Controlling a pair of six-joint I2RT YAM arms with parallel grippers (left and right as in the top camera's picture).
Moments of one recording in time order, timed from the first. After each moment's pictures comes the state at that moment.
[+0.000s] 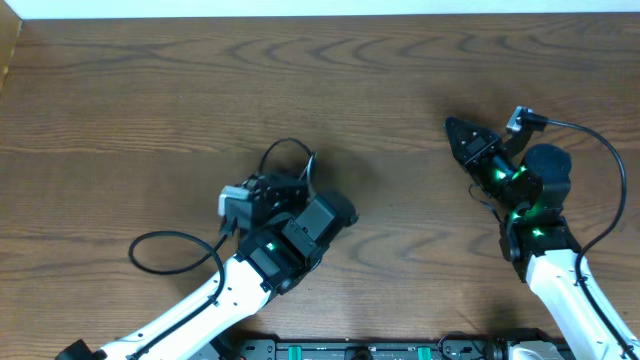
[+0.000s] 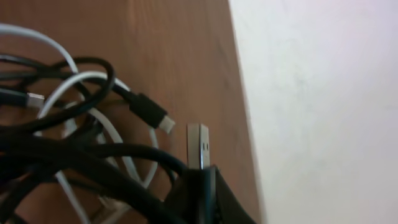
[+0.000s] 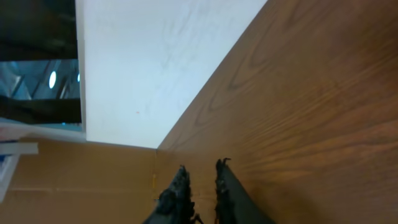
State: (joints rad) left arm -0.82 1.23 0.76 -0.42 -0.92 -2.09; right arm 0.09 1.18 0.54 0.39 -0.41 1.11
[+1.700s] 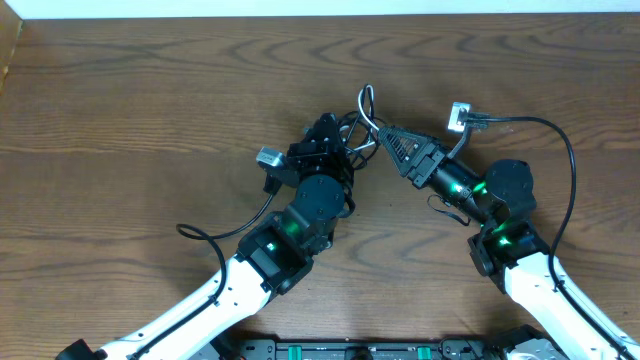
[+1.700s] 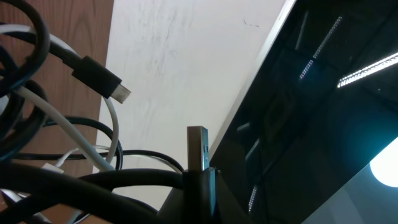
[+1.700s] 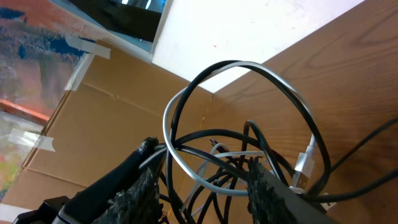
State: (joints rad) left arm -0.82 1.23 0.76 0.32 -0.69 -2.09; right arm 0.36 1.18 0.54 0.63 -0.48 1.04
